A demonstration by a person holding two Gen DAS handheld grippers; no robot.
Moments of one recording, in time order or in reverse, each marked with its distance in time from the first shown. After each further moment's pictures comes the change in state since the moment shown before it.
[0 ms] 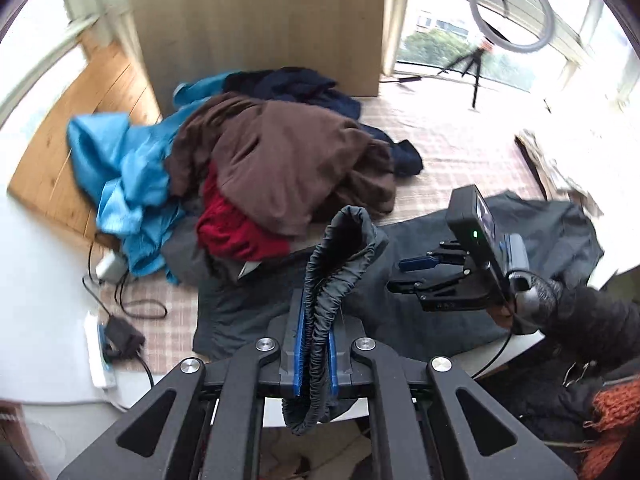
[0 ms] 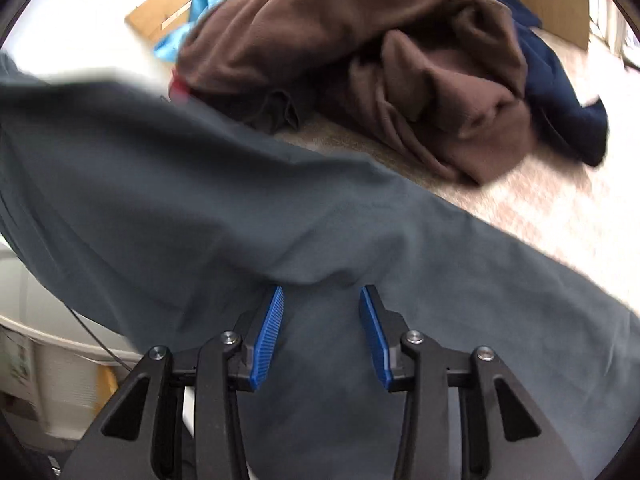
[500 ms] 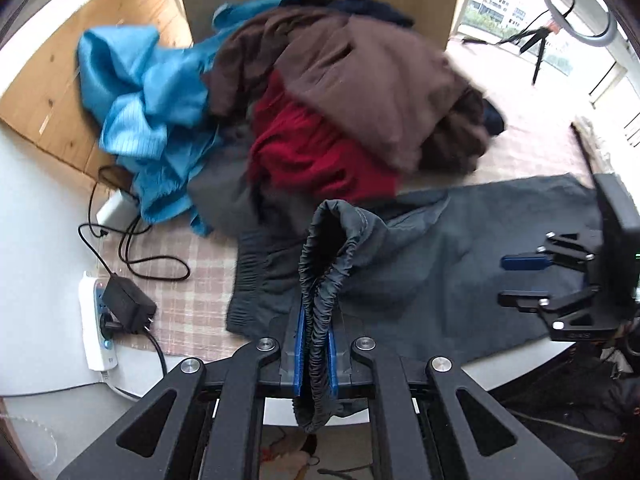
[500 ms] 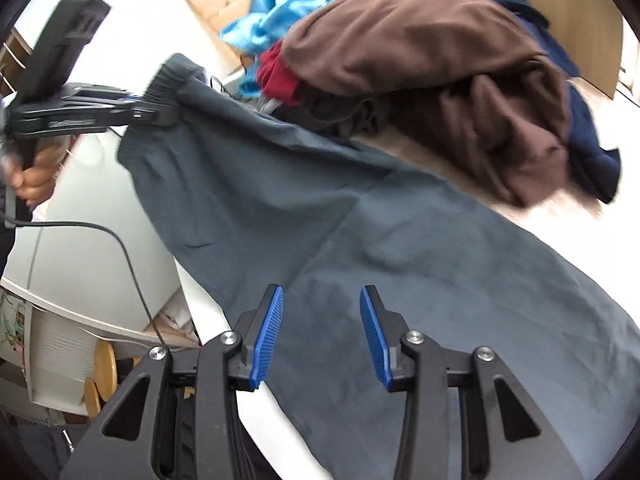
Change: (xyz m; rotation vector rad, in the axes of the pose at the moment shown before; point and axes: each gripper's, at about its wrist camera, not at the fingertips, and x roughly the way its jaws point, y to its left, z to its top) left arm 0.098 0.098 -0.036 -0.113 0.165 0.066; right arm 0.015 0.074 0.016 -0.152 0.030 -0.017
